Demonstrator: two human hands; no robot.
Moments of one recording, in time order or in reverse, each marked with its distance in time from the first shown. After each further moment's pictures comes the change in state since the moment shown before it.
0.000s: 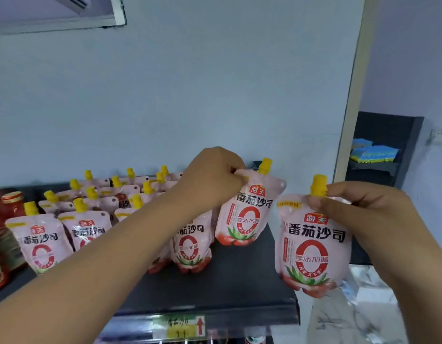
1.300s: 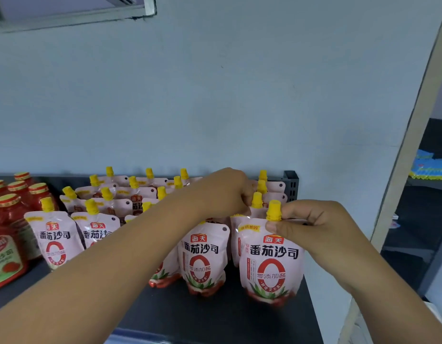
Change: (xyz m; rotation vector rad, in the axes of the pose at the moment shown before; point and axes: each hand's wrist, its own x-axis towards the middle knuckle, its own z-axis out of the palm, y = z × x) left_hand 0.043 -0.054 0.014 0.293 -0.346 0.038; right_hand 0.085 0.051 0.068 -0.001 -0.409 0.037
